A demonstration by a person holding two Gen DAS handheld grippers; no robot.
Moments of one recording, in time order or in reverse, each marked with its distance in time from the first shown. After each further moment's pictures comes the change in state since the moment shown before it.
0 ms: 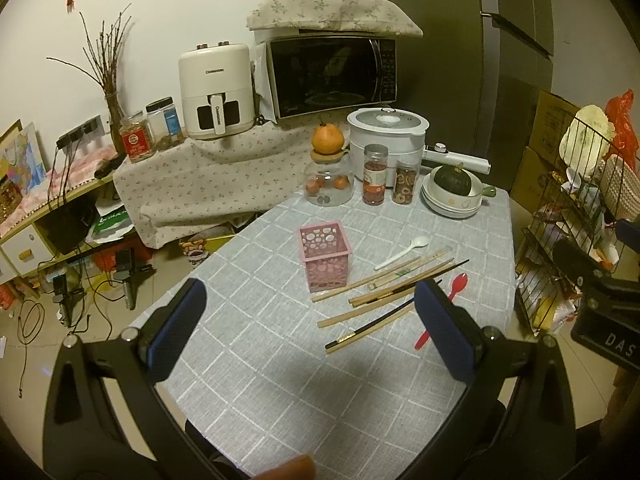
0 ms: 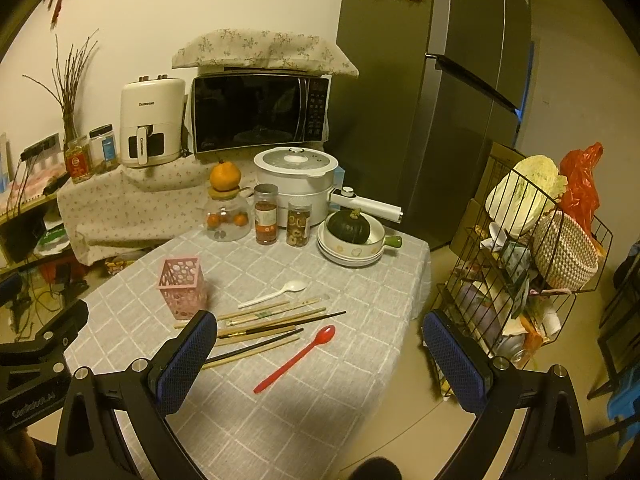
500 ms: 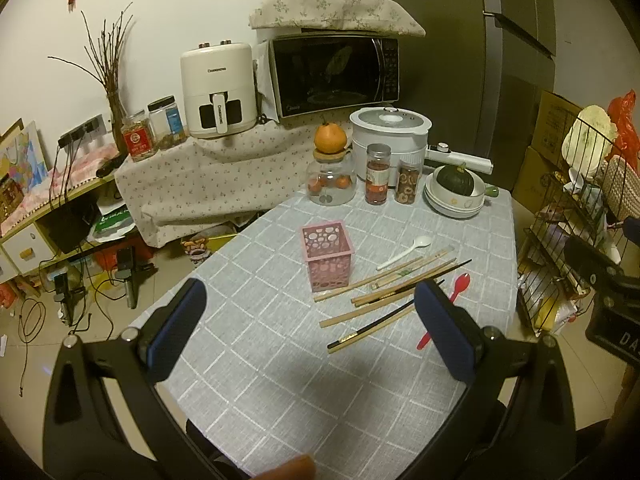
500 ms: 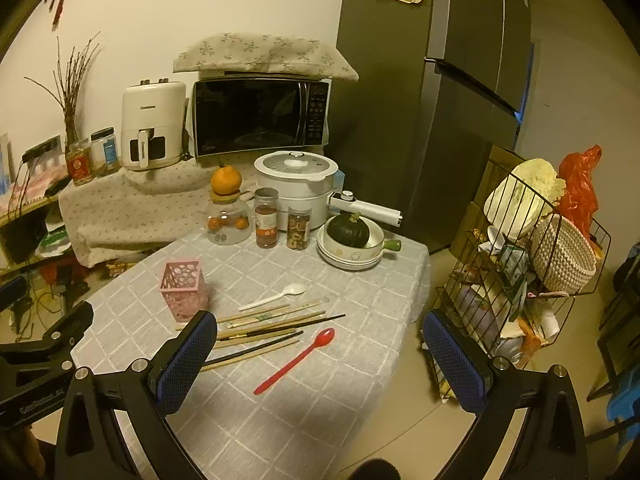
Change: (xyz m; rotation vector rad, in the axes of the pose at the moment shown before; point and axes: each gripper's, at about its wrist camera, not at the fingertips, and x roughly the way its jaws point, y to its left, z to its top) left arm 0.004 -0.001 -0.002 -0.003 0.003 0.009; right arm -0.007 0.001 0.003 -0.001 -0.007 0.000
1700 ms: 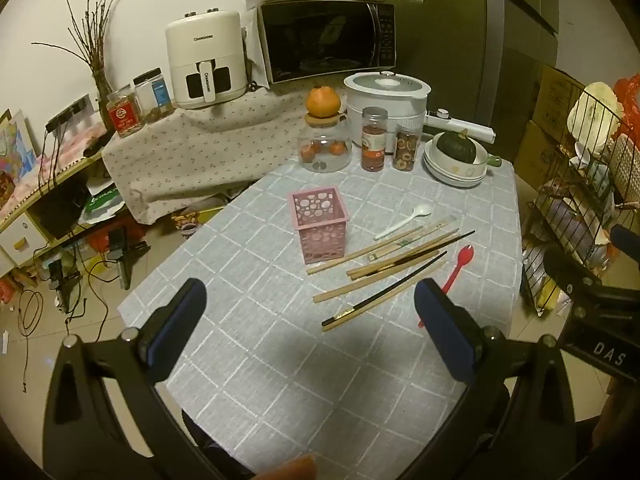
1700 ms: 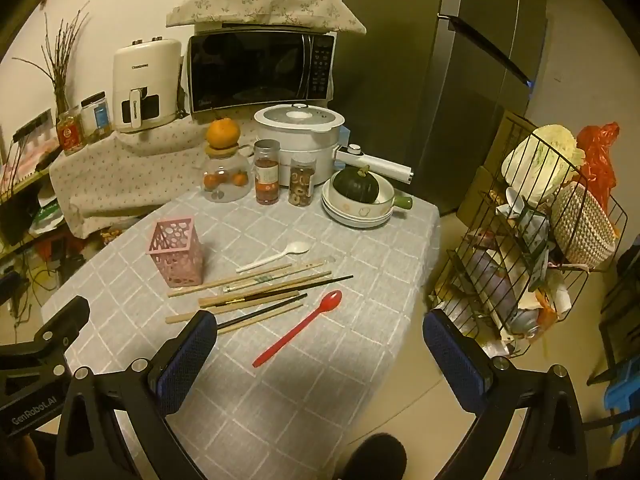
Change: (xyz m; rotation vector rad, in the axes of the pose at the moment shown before) left arm 0.027 -0.009 -0.010 0.016 0.111 -0.014; right arm 0.042 0.006 -0.018 -0.016 0.161 0.016
